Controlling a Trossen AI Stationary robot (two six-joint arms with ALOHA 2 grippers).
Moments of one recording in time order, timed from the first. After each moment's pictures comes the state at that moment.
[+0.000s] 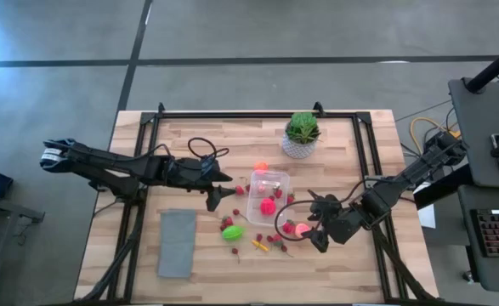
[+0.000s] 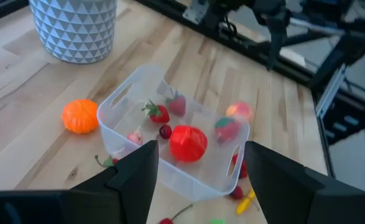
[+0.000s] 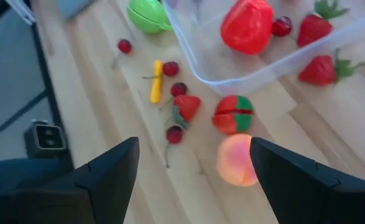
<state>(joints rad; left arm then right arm) -0.12 1.16 0.86 -0.18 -0.17 -0.51 0.61 1.27 0.93 -0.59 0.34 1.08</state>
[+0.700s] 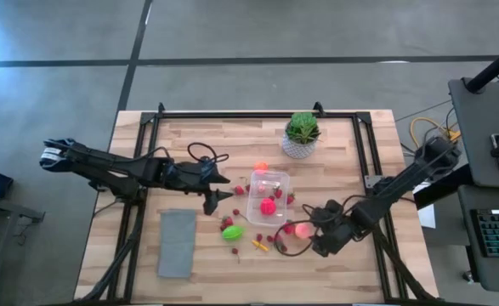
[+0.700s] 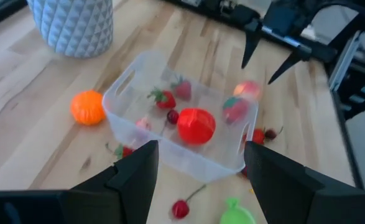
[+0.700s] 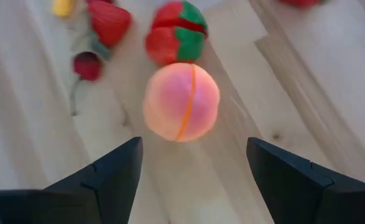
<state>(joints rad) -0.15 1.15 0.86 -0.26 -0.19 -0.43 0.65 1.43 0.76 -0.55 0.31 1.09</state>
